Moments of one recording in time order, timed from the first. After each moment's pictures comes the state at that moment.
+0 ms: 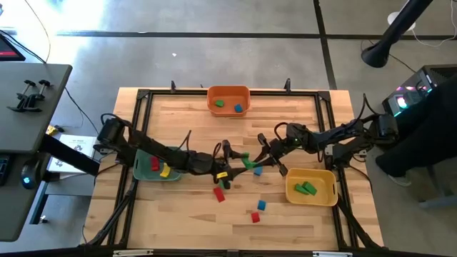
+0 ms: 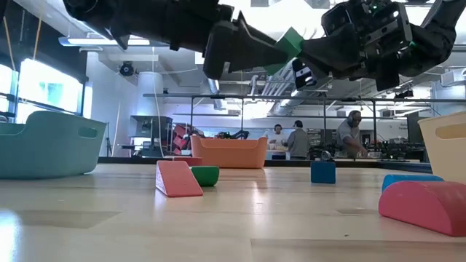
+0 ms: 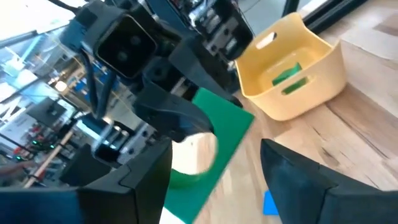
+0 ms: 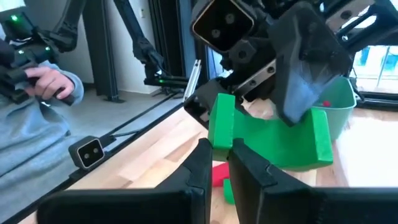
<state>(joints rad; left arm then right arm) -0.23 1.80 0.89 0.75 -0.40 0.65 -0.12 1.43 0.41 0.93 -0.66 0.00</state>
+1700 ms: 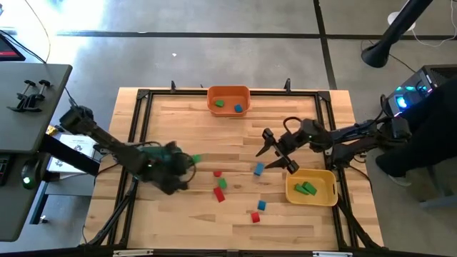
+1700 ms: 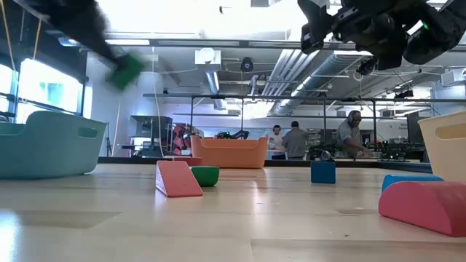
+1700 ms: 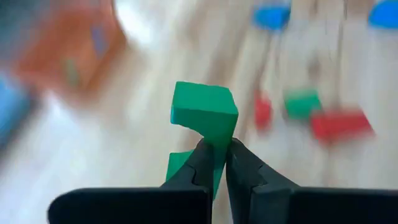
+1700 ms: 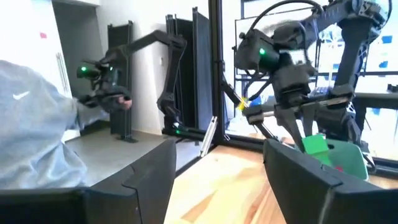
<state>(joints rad) -0.56 1.27 0.89 -0.75 -0.72 -0.64 -0.12 1.27 0.41 1.03 -0.71 0.13</state>
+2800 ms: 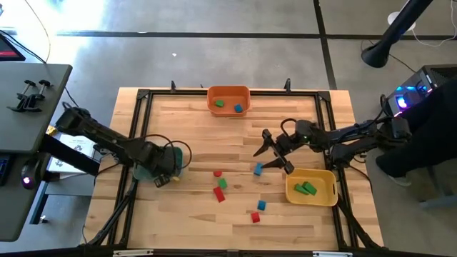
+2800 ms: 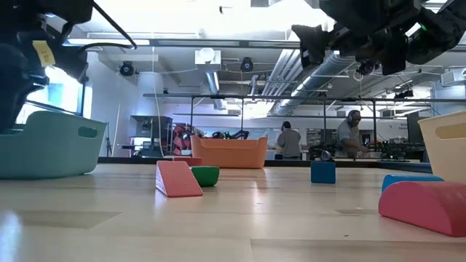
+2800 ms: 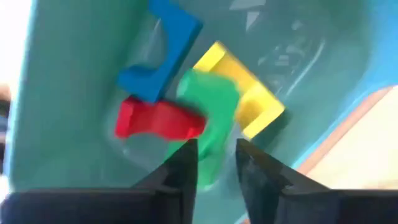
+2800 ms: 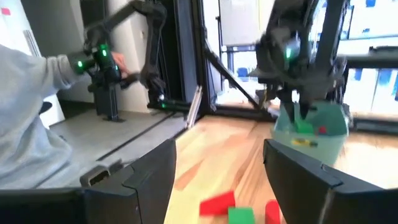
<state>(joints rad) -0.36 1.24 0.76 -1.21 -0.05 -0.88 -0.12 1.27 0.41 0.87 -0.65 0.07</state>
